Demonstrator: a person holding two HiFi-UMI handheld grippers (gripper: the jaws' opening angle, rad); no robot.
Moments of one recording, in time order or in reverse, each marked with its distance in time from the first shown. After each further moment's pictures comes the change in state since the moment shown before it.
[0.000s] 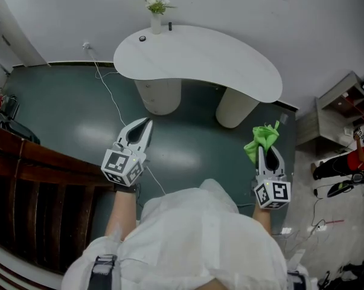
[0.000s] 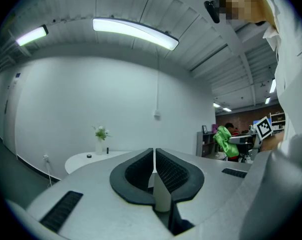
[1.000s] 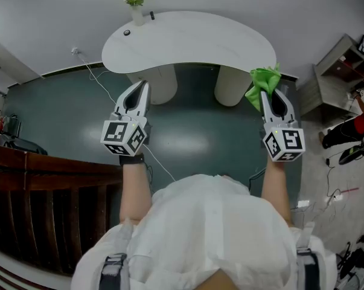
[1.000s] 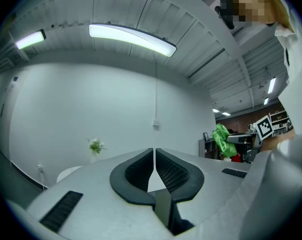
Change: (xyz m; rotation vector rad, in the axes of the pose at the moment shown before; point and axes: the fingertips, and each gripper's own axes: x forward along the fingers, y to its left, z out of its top) left arm 0.059 -0.006 0.058 0.027 -0.098 -0.005; right arm 0.044 -0.026 0.072 -0.081 -0.120 0.003
